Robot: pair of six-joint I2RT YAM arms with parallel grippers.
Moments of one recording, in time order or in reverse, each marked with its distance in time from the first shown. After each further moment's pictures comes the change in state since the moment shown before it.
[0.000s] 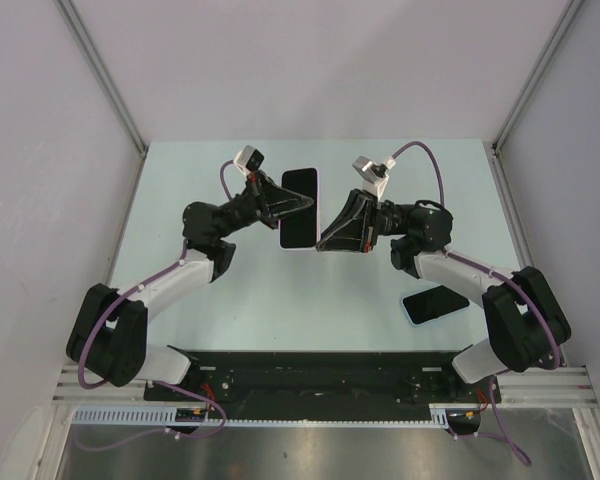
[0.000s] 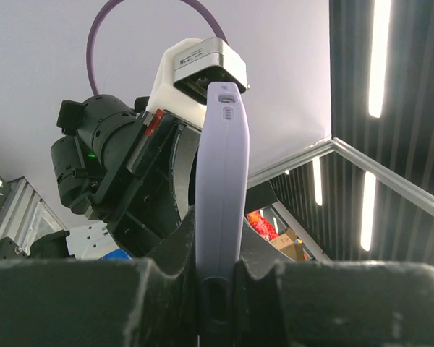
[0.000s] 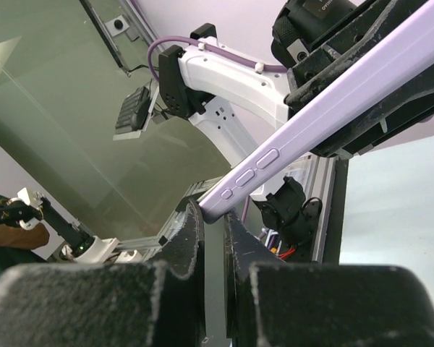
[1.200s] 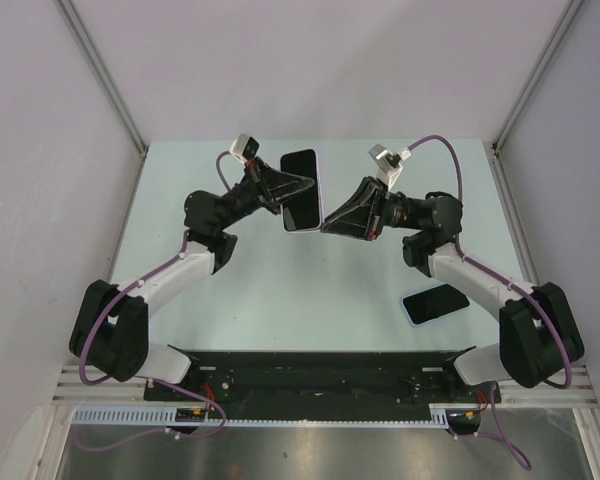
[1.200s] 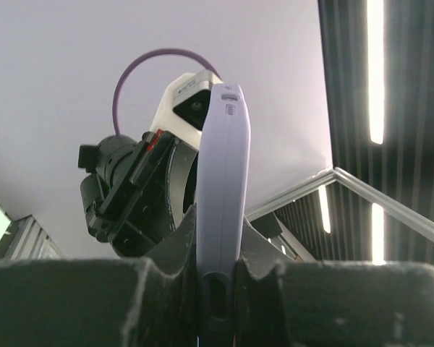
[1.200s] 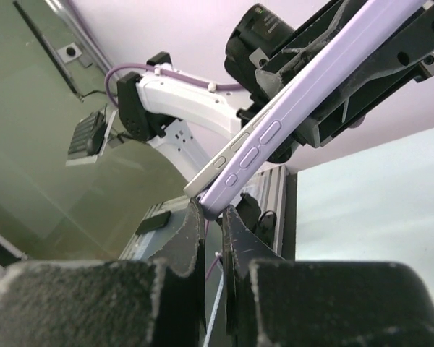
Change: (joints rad) left arm 0.000 0.027 0.076 -0.091 -0.082 0.059; right arm -0.072 -0.054 0.016 -0.212 0.038 -0.178
